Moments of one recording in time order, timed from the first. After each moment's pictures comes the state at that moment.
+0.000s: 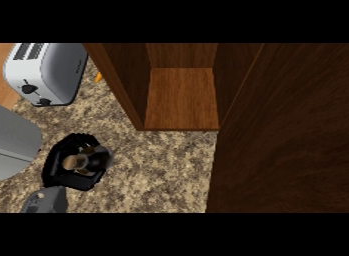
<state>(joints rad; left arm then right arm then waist) -0.20 0.16 0.18 -0.87 0.10 -0.33 -0.73 -0.10 -0.08 0.10 -2.49 -0.06 0.05 0.68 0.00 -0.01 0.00</state>
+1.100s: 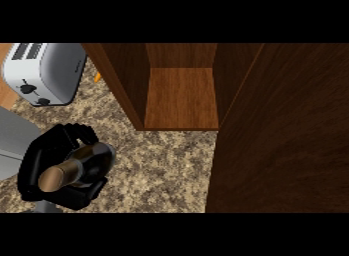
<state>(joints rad) 0.01 0.06 0.03 -1.74 0.21 -0.17 -0.18 -0.10 -0.07 0.10 -2.49 -0.06 0.06 0.68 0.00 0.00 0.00</state>
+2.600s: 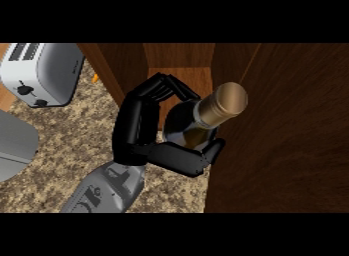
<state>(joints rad) -0.50 0.00 -0.44 -1.67 0.15 0.54 0.12 -0.08 -0.06 0.04 -2.48 -0.09 0.12 0.66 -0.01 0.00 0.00</state>
